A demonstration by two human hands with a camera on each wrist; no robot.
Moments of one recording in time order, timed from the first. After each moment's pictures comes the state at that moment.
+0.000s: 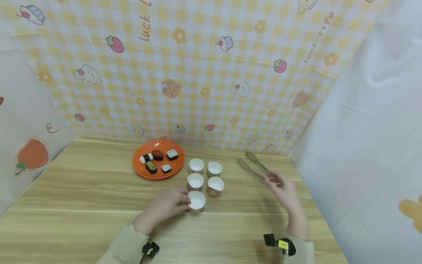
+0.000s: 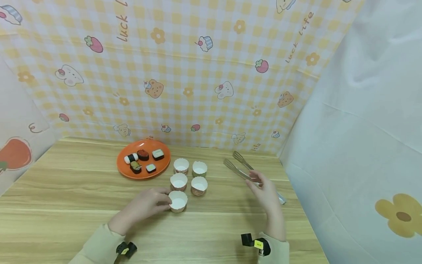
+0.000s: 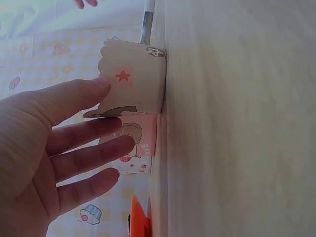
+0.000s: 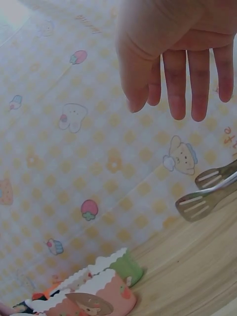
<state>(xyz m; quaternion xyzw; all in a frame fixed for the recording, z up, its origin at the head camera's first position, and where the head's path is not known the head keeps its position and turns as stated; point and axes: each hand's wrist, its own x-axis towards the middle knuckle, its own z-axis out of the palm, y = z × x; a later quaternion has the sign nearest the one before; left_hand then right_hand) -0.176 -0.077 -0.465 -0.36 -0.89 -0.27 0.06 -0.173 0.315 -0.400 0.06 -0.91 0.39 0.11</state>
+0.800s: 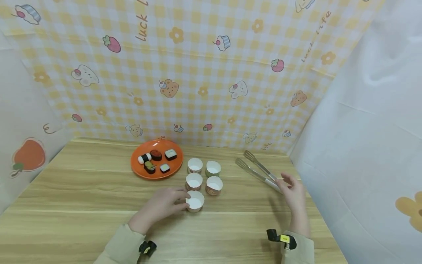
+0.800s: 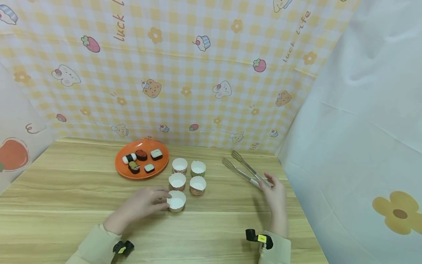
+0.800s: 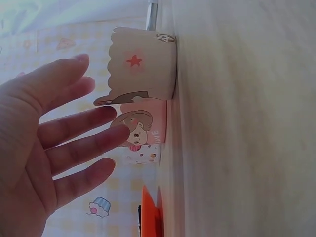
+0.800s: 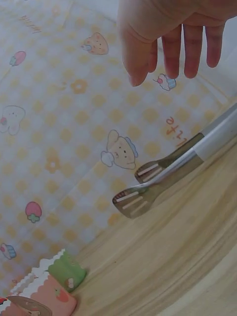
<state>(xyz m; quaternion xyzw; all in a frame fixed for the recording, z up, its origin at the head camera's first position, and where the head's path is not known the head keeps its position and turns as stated) -0.175 -0.082 -0.457 -0.36 -0.89 -0.27 0.06 -0.179 0.354 -0.428 -0.08 -0.89 0.43 0.14</state>
